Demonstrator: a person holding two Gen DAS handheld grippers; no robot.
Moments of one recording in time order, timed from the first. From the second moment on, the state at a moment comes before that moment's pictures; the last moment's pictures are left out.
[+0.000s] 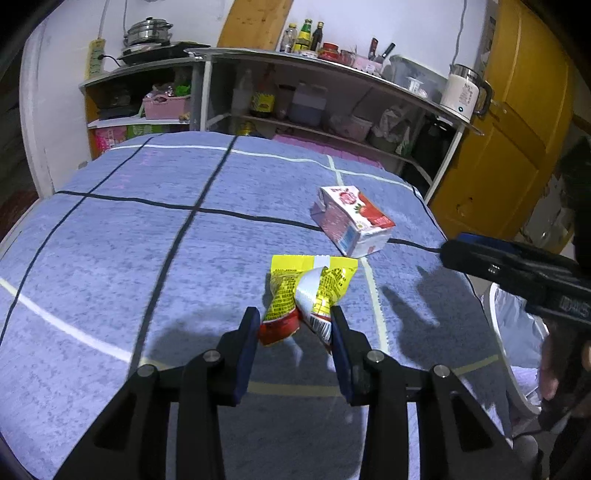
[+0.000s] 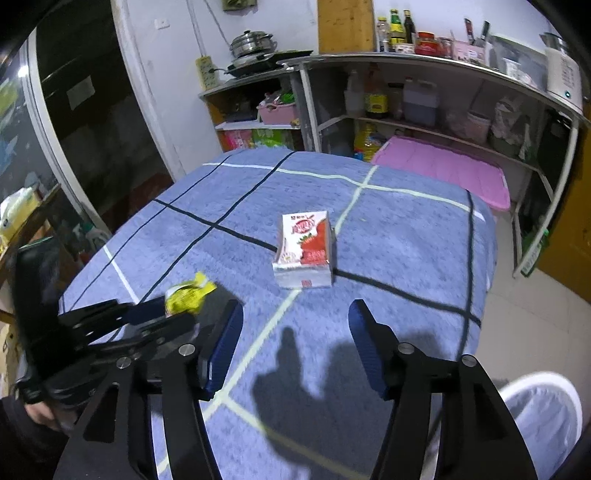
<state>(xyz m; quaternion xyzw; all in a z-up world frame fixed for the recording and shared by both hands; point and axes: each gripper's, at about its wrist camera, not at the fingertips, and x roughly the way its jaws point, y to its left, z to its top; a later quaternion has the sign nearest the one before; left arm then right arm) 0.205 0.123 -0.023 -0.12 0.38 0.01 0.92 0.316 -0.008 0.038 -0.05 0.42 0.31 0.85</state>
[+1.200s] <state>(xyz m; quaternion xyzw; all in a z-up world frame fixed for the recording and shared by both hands) 0.196 0.148 -0.029 -0.14 0.38 0.03 0.91 0.358 0.043 -0.002 -0.09 0.44 0.29 0.85</state>
